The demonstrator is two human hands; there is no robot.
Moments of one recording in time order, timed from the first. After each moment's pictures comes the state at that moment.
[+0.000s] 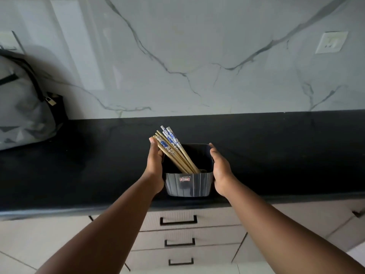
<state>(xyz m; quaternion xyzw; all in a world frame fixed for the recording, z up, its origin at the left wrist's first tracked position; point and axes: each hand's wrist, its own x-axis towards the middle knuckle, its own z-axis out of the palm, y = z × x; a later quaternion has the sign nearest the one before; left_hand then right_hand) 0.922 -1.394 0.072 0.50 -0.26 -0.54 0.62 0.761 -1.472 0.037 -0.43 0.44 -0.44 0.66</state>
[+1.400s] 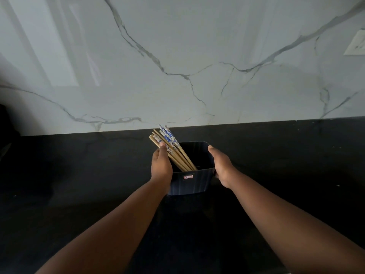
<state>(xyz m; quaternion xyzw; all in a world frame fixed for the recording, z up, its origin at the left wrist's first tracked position) 1.017 -1.603 0.033 0.63 -0.22 -0.43 0.60 0.854 -1.665 0.038 -0.45 0.58 -0.33 0.60</state>
